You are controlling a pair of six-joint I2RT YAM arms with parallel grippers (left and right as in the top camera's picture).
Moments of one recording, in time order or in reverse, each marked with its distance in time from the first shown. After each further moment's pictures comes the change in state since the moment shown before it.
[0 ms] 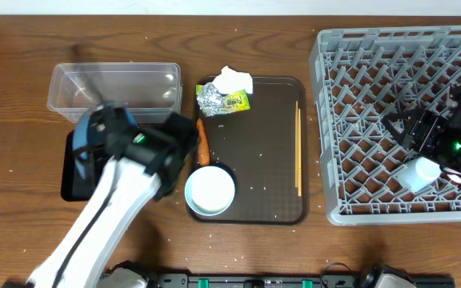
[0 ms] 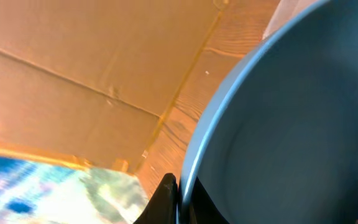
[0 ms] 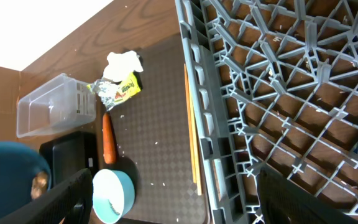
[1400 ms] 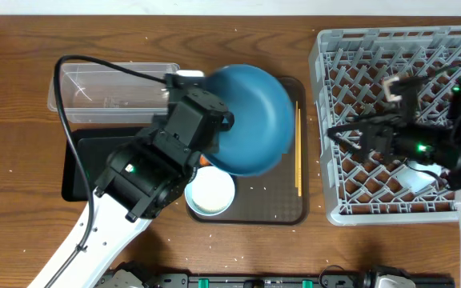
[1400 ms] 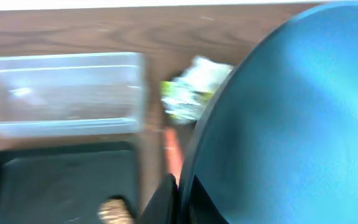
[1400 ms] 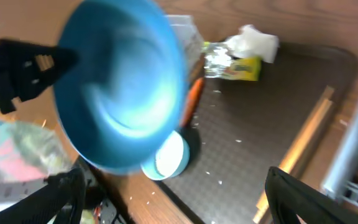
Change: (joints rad) left arm -0.205 -0.143 0.185 0.650 0.843 0.454; right arm 0.296 0.000 0.000 0.061 -0.306 -0.279
